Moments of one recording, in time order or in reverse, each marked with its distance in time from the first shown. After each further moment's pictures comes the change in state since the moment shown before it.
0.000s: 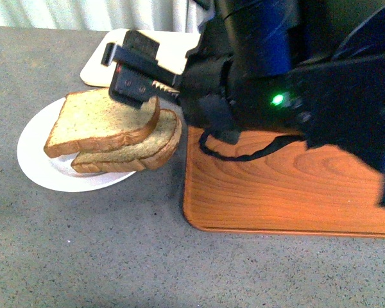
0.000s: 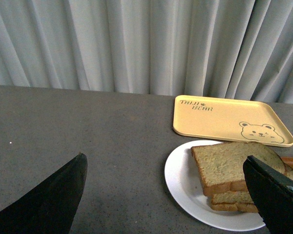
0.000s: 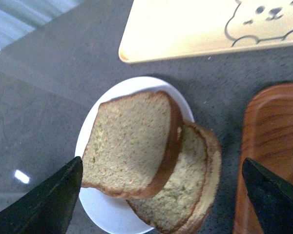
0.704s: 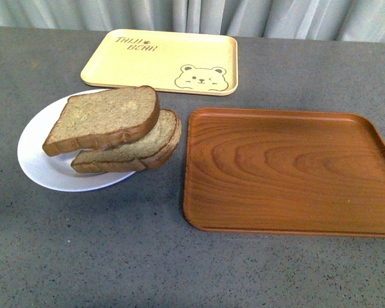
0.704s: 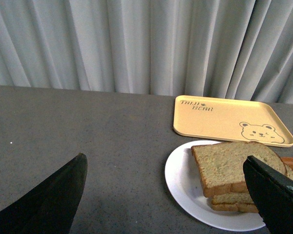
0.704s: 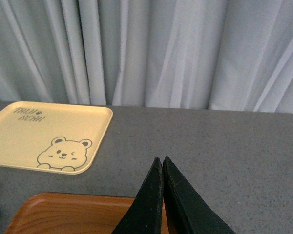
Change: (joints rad) left arm 0.000 0.000 0.000 0.000 0.000 0.000; right arm -0.315 -0.451 -0.531 0.505 0.288 -0.664
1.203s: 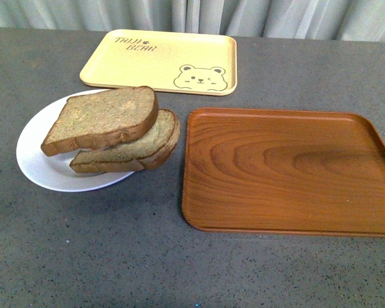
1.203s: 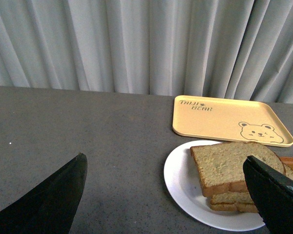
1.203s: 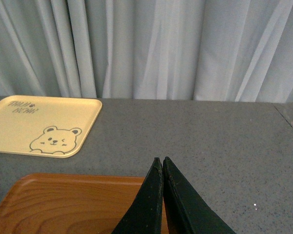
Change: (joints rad) left arm 0.000 0.000 0.000 0.000 0.000 0.000; right arm -0.105 -0.228 -0.179 -0.047 -0.095 -0.005
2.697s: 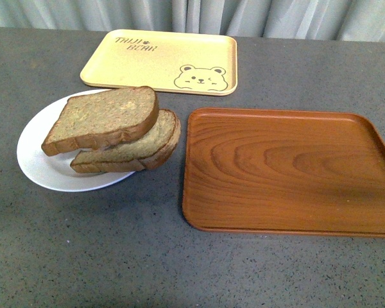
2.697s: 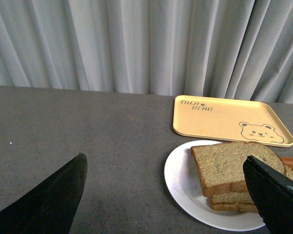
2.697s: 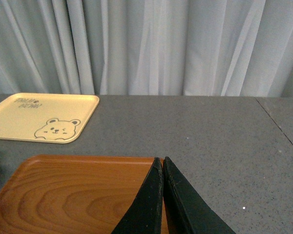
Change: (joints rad) left arm 0.000 0.000 0.000 0.000 0.000 0.000; right arm -0.158 -0.601 -0.156 -0.423 -0.159 0.000
